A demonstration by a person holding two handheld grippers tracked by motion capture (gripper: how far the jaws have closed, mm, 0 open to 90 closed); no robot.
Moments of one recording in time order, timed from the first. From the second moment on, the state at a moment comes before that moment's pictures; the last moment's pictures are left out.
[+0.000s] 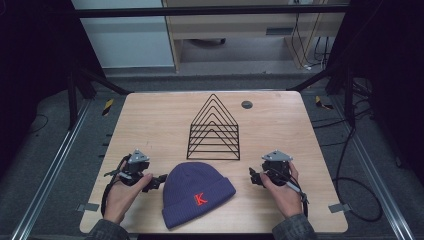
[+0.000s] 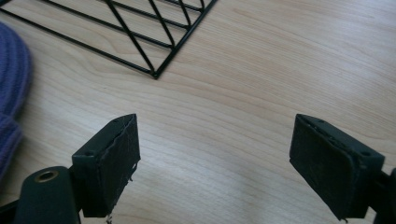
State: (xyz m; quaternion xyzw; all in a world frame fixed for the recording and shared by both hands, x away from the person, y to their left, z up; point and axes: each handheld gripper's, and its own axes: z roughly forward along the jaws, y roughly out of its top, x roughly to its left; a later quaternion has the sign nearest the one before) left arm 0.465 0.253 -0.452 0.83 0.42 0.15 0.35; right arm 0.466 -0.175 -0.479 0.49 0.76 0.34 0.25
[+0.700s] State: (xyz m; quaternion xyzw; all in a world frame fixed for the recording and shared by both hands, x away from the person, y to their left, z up) left arm 0.474 0.231 -0.401 0.86 0.38 0.16 0.29; right arm 0.445 -0.180 -0.474 0.45 0.79 0.32 0.25
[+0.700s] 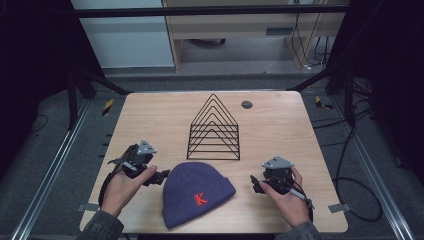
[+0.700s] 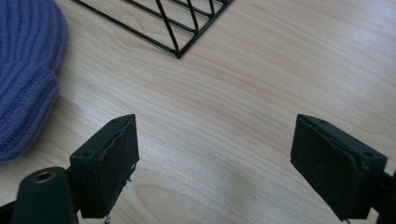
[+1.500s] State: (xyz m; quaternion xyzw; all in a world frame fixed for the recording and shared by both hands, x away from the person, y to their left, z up) left arm 0.487 0.208 -0.427 0.88 0.42 0.11 0.22; right arm 0.447 -0.174 -0.478 0.45 0.79 0.32 0.26
